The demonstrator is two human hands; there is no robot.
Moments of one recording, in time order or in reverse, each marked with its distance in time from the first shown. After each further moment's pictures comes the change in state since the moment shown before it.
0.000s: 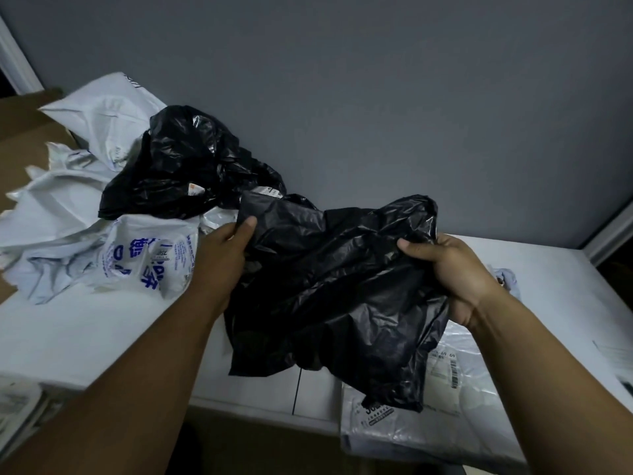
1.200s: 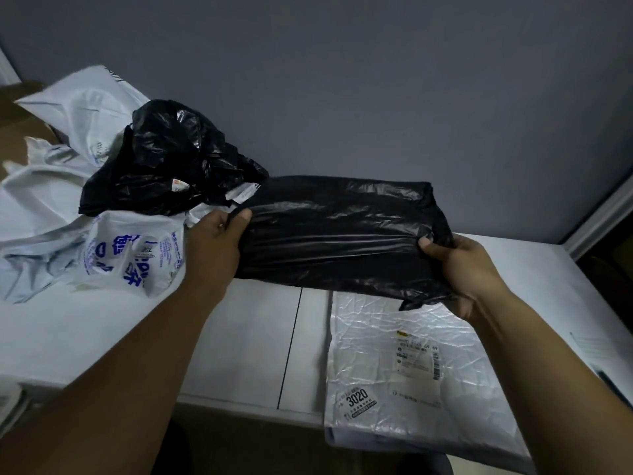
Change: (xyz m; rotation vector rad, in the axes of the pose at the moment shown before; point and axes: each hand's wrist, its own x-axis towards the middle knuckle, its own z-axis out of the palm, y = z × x) left_hand 0.009 -0.008 0.016 0.196 0.156 0.215; right_hand 0.001 -0.001 -0.033 0.005 0.251 -0.059
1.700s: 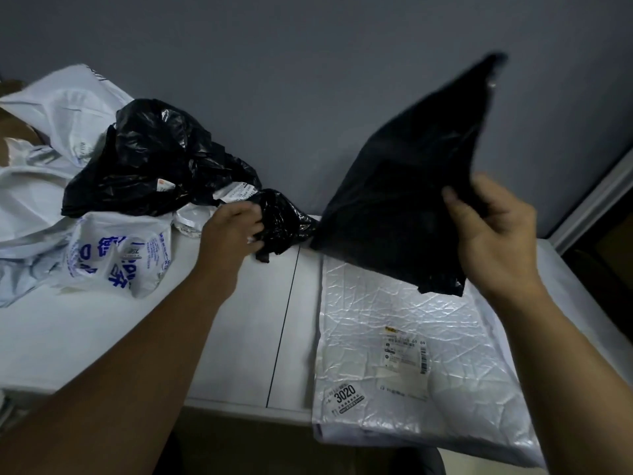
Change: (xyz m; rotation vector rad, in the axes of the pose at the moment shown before) left_hand -0.006 0.018 0.024 -0.377 -0.226 -0.241; right_hand -0.028 -0.038 -0.011 -0.370 -0.072 -0.989
